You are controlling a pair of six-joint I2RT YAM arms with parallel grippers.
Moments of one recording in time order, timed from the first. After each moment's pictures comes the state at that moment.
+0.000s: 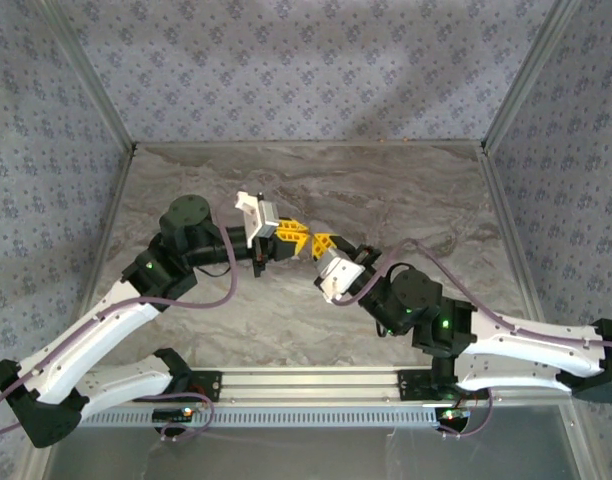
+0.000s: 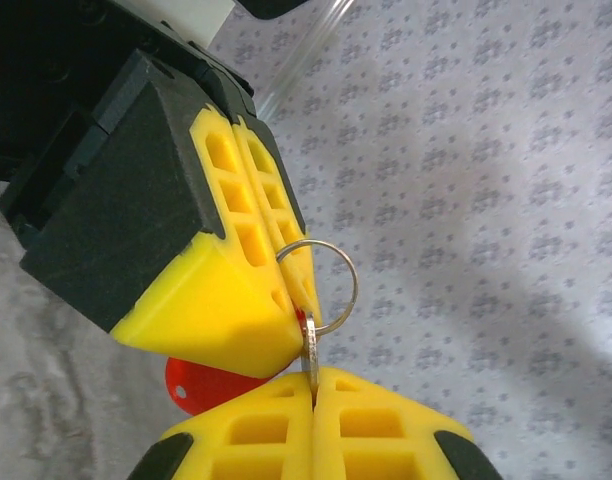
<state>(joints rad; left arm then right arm) -0.79 0.98 1.07 -0.17 0.59 0.04 1.36 0.89 0.85 0.19 0.63 -0.76</state>
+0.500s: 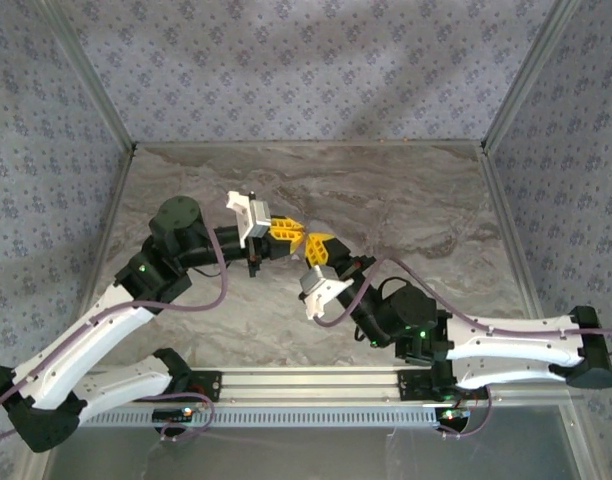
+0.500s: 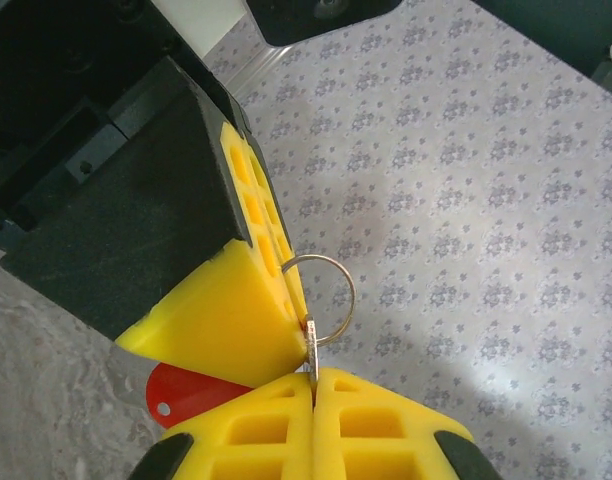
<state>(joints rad) -0.79 0.97 1.07 -0.15 0.60 0.03 1.46 0.98 0.78 0.58 0.77 -1.11</state>
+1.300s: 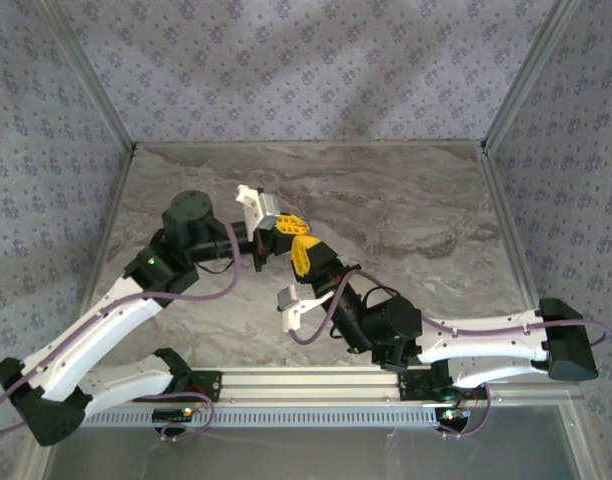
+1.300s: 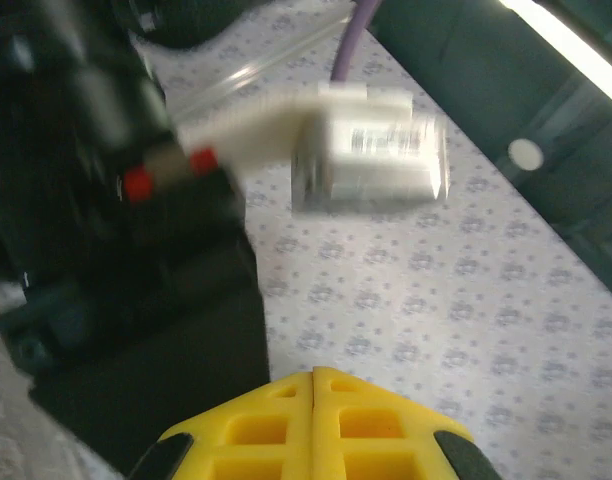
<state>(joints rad) -0.76 1.02 1.09 -0.19 0.57 0.01 1.47 1.12 0.74 0.94 0.76 -1.46</state>
